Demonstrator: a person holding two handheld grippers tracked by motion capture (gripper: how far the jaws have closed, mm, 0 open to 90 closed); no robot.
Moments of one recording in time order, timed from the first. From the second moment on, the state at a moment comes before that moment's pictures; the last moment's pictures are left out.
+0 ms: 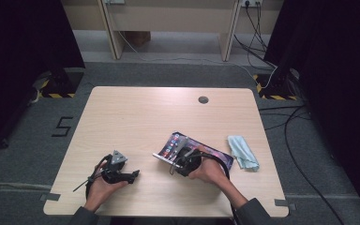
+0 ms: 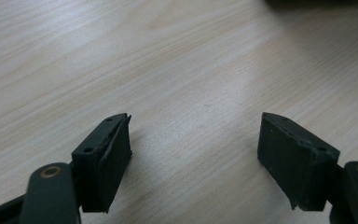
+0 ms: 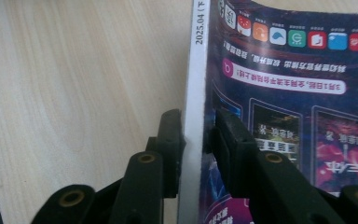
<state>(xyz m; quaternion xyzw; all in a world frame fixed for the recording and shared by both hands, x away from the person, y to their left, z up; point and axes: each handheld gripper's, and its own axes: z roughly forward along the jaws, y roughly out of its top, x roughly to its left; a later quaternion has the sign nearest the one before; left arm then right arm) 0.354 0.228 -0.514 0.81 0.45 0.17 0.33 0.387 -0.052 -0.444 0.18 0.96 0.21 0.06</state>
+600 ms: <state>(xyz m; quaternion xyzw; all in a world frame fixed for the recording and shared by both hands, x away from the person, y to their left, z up) 0.353 0.229 -0.514 0.81 0.45 0.17 0.33 0.377 -0.077 -0.462 0.23 0.93 0.29 0.00</state>
